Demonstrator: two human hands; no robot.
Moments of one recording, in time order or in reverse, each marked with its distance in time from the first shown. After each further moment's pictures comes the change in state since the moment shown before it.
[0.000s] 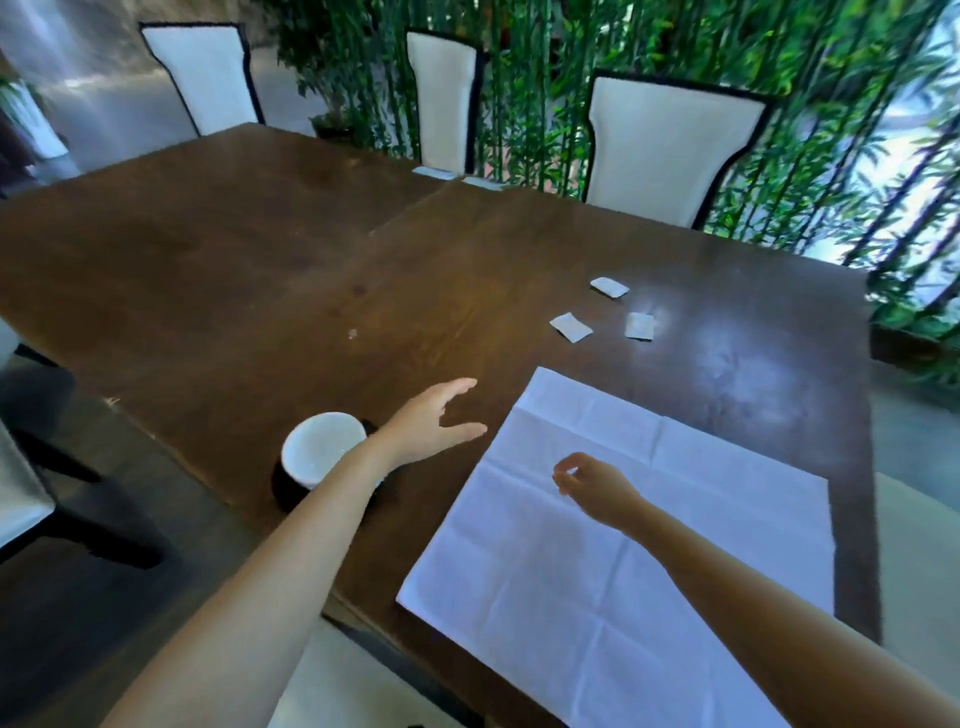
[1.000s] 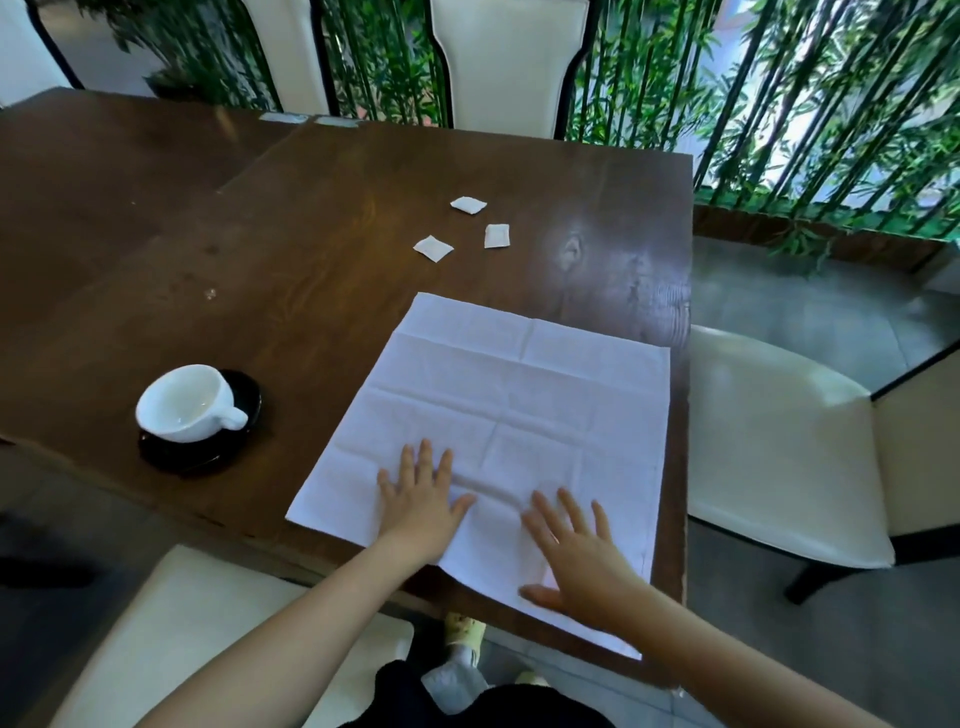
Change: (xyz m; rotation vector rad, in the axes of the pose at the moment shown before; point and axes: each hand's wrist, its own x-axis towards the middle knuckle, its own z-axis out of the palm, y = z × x) left_hand -0.088 0.005 0.236 0.795 -0.167 -0.087; right_hand -0.203 0.153 0.023 -0.717 -0.170 -0.169
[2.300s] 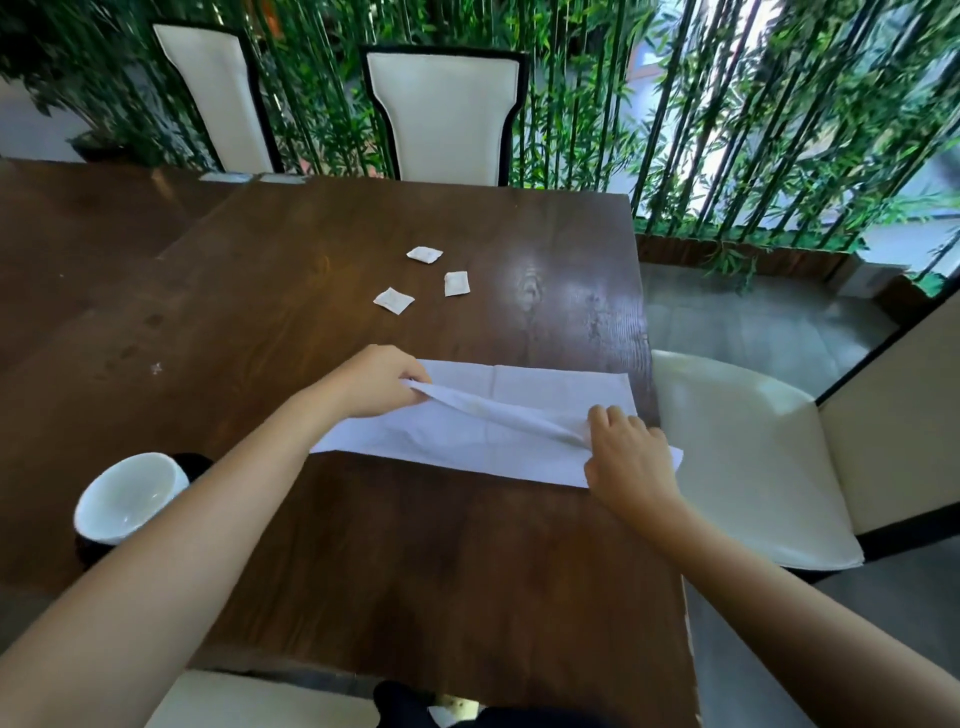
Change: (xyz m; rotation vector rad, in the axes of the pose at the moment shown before) left_hand 0.071 -0.013 -0.225 -0.323 0.038 0.358; right_hand 0.030 0.054 -0.123 -0.063 0.523 0.504
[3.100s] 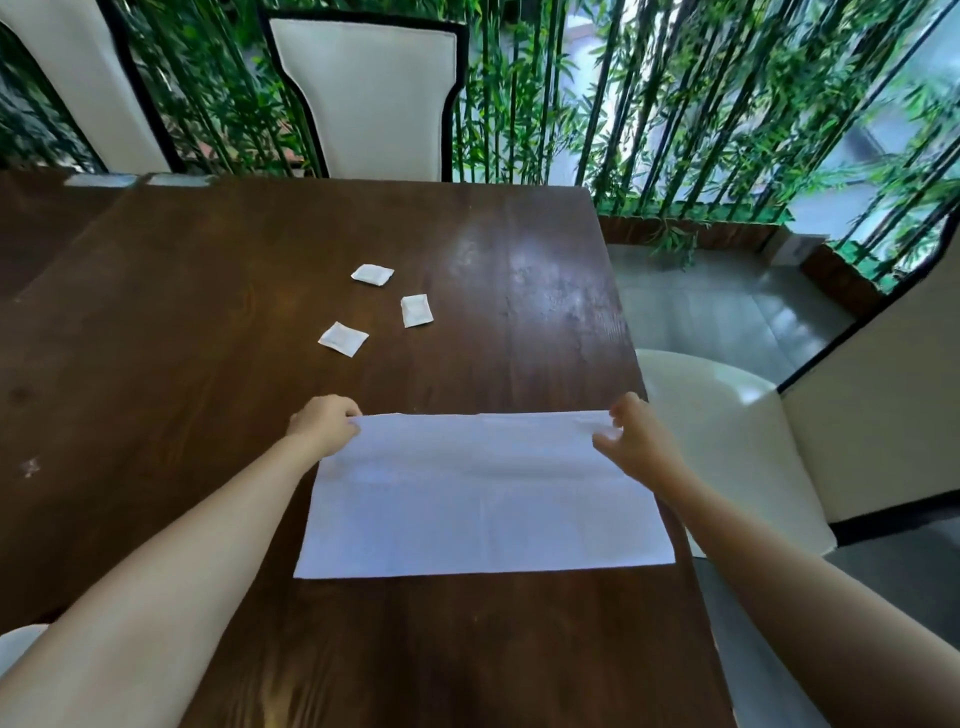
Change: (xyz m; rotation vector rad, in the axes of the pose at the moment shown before) left_hand 0.159 -0.125 0.022 0.087 -0.004 -0.298; right_hand 0.127 0.047 0.047 0.519 -0.083 0.394
